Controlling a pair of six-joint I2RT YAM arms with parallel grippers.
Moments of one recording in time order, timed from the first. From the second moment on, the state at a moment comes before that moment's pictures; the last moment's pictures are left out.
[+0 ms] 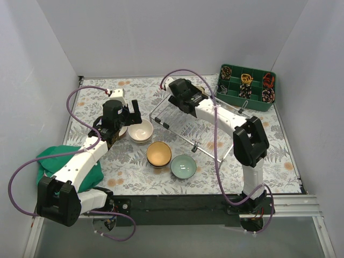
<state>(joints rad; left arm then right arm) -0.31 1.18 0.86 -0.14 -0.17 -0.29 0.73 2.00 1.69 -0.41 0.60 -0.52</state>
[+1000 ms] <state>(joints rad) -0.39 1.20 0.80 0.10 0.28 -0.40 0.43 1.34 1.11 -0.35 -0.14 0.15</state>
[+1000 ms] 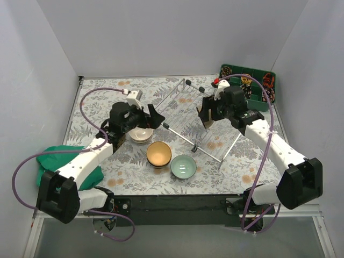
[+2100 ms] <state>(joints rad) -0.60 1.62 0.85 0.63 0.32 -0.58 0.36 1.17 0.84 0.09 -0.60 0.60</state>
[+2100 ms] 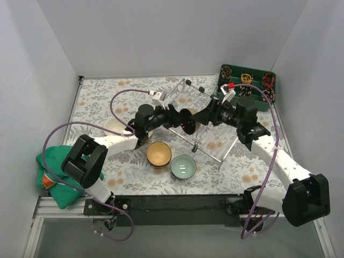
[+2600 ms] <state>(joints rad) -0.62 1.54 0.84 0.61 0.32 -0.61 0.35 1.12 0.79 0.17 -0.63 0.63</state>
